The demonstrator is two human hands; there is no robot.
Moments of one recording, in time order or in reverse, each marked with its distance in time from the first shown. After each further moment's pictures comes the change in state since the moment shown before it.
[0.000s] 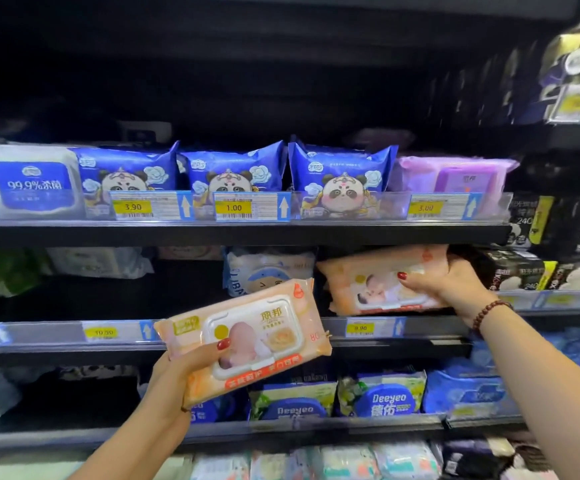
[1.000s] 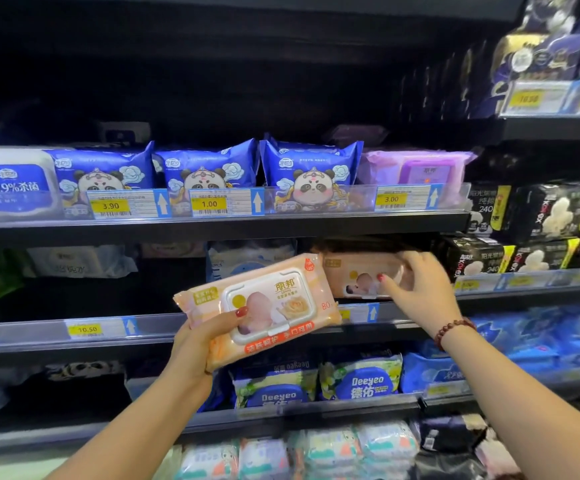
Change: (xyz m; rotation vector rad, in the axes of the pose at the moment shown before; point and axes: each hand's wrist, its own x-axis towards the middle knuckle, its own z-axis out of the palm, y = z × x) left_hand 0.002 0.005 0.052 -0.020 -0.003 -0.036; right_hand -0.041 0.009 0.010 -0.751 0.249 -0.372
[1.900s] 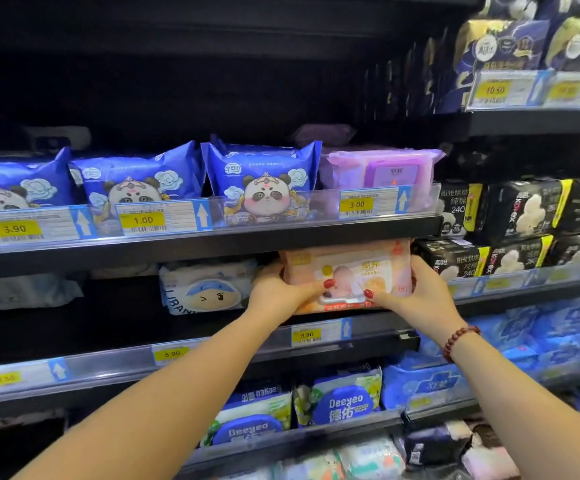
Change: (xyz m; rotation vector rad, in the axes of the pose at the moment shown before) left_hand 0.081 -0.019 0.158 0.869 -0.136 0.217; right_hand 0.014 0.037 -0.011 0.467 -0.097 0.184
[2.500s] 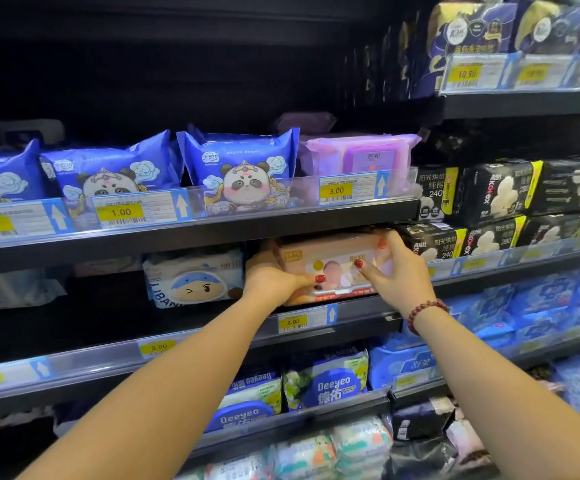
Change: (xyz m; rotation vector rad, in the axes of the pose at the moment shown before) left_hand 0.011 0.010 0.011 0.225 -0.019 0.050; right_hand 0.002 -0.004 0.001 -0.343 0.087 -0.091
